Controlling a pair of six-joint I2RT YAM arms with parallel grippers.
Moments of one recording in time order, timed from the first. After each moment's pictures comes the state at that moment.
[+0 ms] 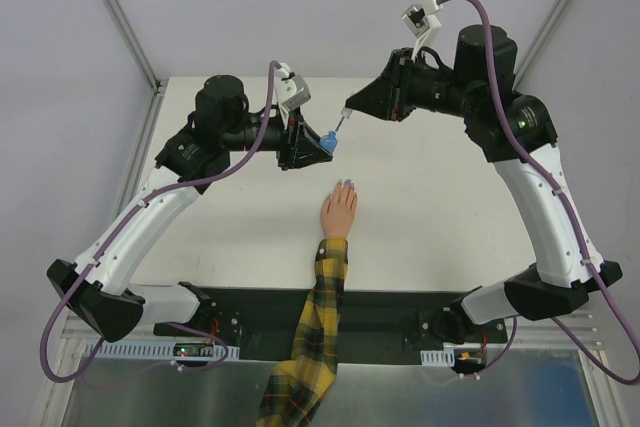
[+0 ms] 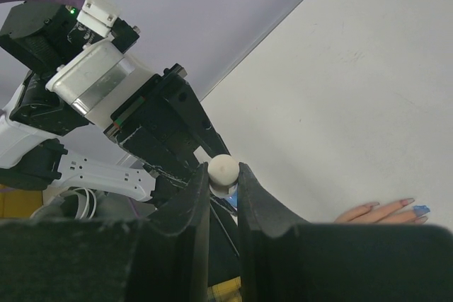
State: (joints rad) left arm -0.57 1.26 1.42 -0.42 0.83 -0.06; right arm 0.55 1.45 2.02 -0.80 -0.55 0.40
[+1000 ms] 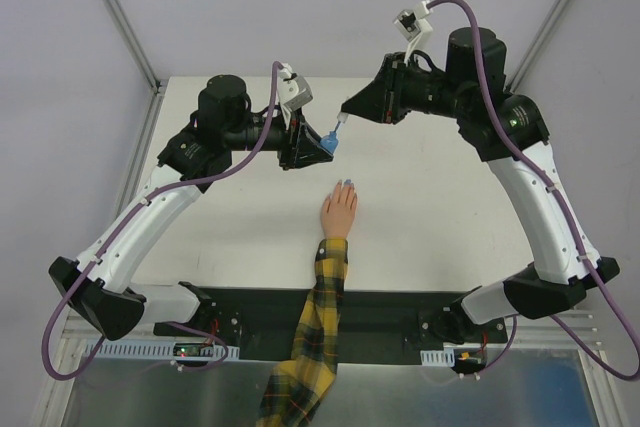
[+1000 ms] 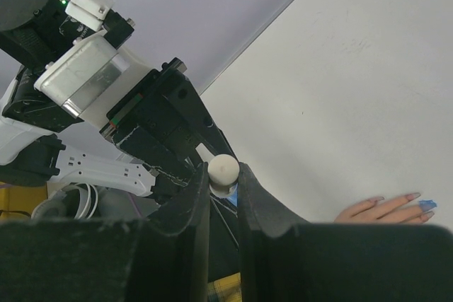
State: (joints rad) left arm -0.57 1.27 1.42 -0.42 0.83 -0.04; right arm 0.57 1.46 1.99 -0.80 -0.55 0.40
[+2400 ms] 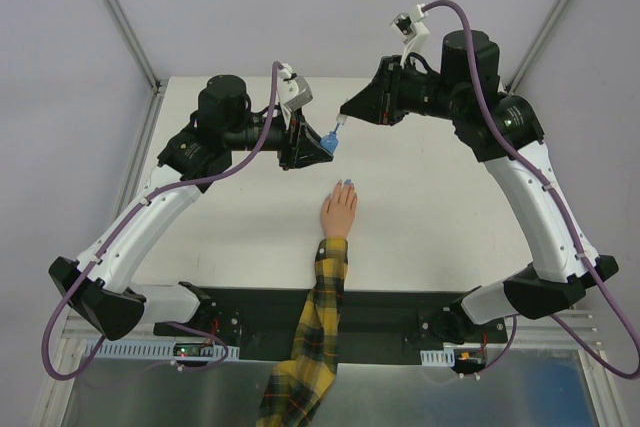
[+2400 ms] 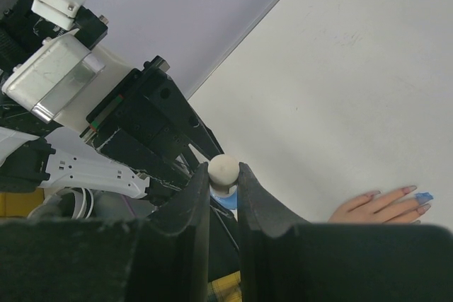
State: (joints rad) left arm -0.57 1.27 1.42 -0.42 0.83 -0.04; right arm 0.57 1.46 1.97 -0.79 -0.52 0.40
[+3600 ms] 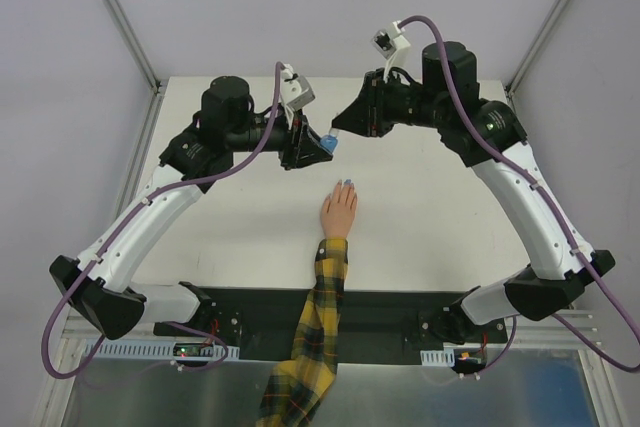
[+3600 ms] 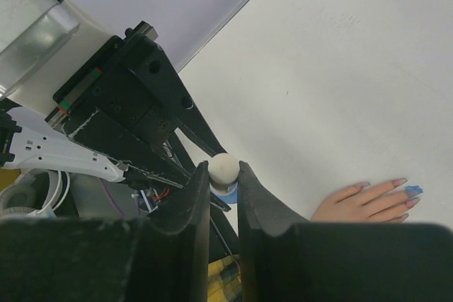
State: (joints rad) left arm -0.57 1.27 1.42 -0.44 0.77 -0.04; right arm 0.63 1.45 1.89 -0.79 -0.49 0.33
